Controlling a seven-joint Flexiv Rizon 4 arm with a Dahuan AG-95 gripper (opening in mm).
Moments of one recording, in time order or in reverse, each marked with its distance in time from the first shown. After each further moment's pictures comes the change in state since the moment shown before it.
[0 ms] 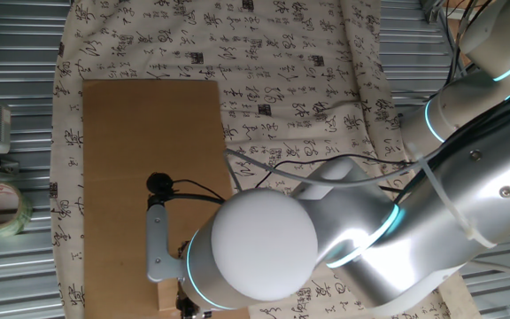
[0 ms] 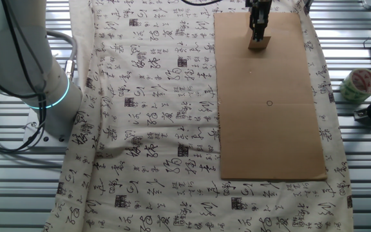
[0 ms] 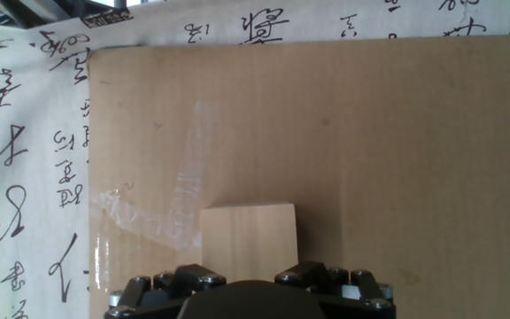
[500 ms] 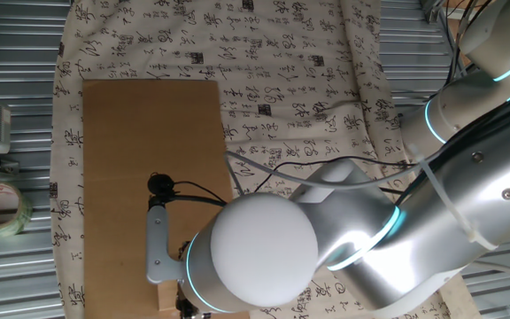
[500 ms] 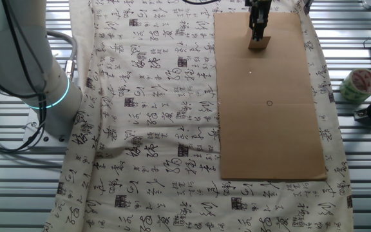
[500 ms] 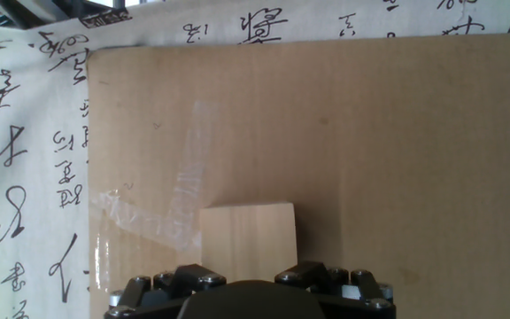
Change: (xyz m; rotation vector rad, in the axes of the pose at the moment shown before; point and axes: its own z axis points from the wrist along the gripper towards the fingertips) arm -0.002 0.000 0.000 0.009 -0.002 0.018
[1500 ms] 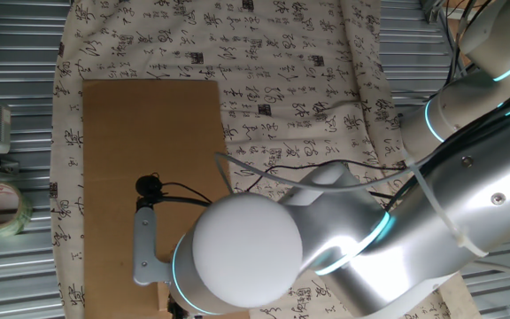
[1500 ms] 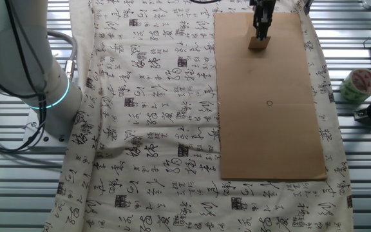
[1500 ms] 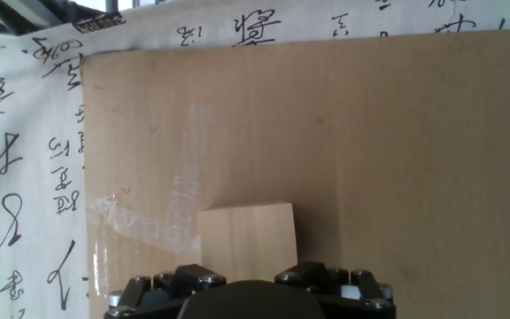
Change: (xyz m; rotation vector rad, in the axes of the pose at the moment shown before) arm -0.011 0.003 0.001 -0.013 0.011 -0.006
